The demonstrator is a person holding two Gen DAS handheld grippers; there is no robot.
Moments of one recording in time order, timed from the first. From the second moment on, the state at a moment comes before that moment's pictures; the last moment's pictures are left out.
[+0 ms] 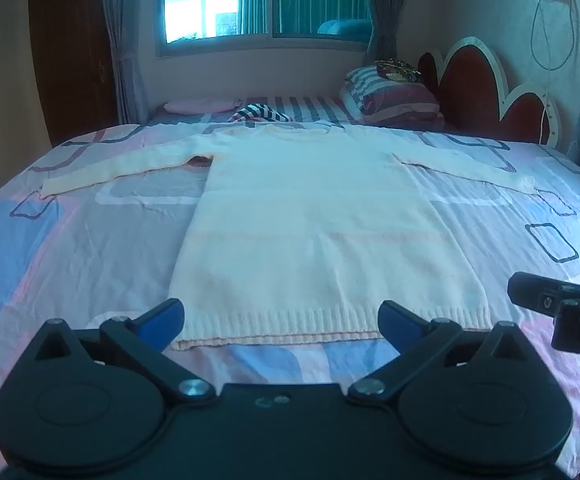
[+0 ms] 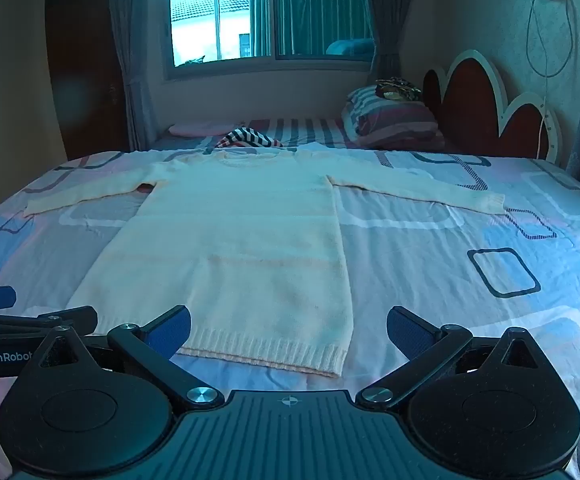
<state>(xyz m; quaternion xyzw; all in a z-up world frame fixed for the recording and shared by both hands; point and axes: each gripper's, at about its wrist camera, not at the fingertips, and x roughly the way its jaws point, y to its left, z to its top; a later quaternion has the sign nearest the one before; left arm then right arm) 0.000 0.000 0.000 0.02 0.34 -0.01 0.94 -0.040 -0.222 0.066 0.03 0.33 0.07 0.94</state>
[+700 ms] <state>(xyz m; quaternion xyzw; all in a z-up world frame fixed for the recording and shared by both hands) -0.002 0.002 0.000 0.02 0.35 -0.01 0.94 -0.048 -0.218 0.067 0.04 0.32 0.07 0.94</state>
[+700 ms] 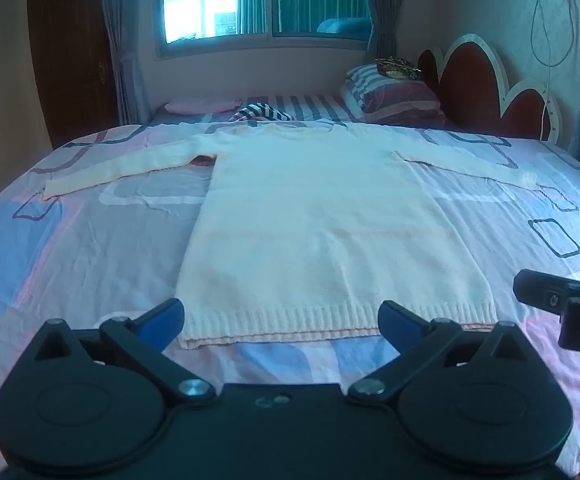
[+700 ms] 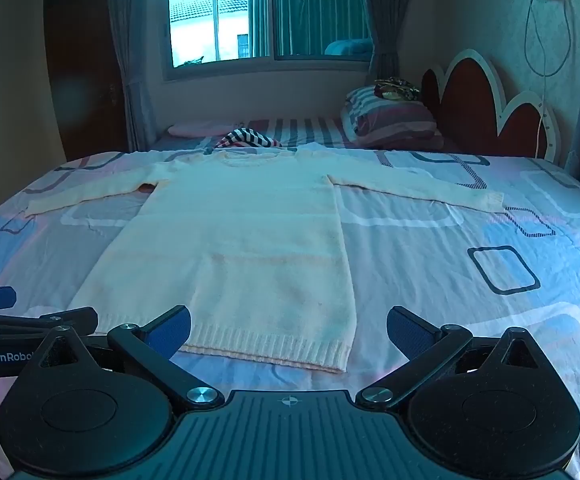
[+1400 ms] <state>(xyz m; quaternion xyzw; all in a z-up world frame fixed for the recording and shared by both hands) 0.001 0.004 -0.001 0.02 0.34 -0.01 0.94 -0.042 -0.216 0.071 0.03 0.33 0.07 0.94</state>
